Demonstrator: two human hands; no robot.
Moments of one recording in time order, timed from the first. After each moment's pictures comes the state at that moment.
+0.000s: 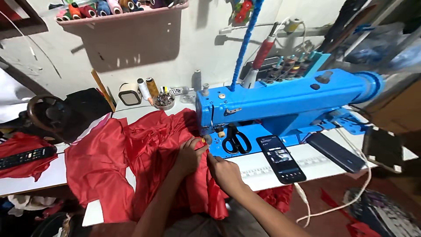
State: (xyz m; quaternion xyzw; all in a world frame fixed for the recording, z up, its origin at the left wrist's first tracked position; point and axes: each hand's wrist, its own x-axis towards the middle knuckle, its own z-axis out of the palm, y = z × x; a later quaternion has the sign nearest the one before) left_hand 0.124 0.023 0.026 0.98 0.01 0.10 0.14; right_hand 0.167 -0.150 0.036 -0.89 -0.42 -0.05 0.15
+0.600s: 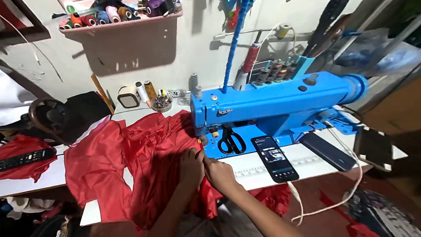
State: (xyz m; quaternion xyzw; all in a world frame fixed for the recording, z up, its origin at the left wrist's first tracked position) left_hand 0.107 -0.041 0.036 0.97 0.17 0.10 0.14; right_hand 0.166 -0.153 0.053 -0.89 -0.41 0.10 0.16
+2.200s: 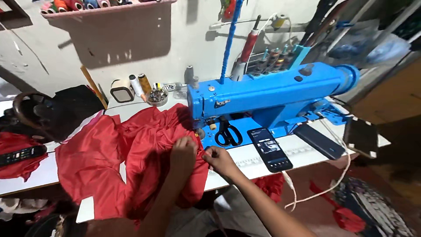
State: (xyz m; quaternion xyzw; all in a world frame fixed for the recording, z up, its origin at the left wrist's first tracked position) left_hand 0.100 -0.017 0.069 0.96 0.15 0.15 0.19; right_hand 0.191 -0.164 0.049 -0.77 -0.24 0.31 0.50
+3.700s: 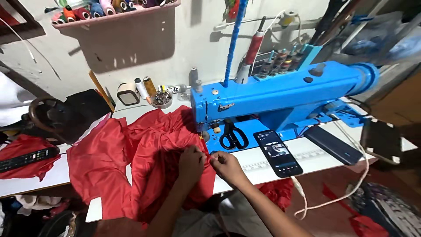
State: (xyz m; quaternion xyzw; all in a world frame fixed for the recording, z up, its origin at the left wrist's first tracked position) left_hand 0.100 -0.027 0.059 0.94 0.16 0.07 0.28; right_hand 0.185 -0.173 0.044 -0.79 -0.27 0.24 0.50
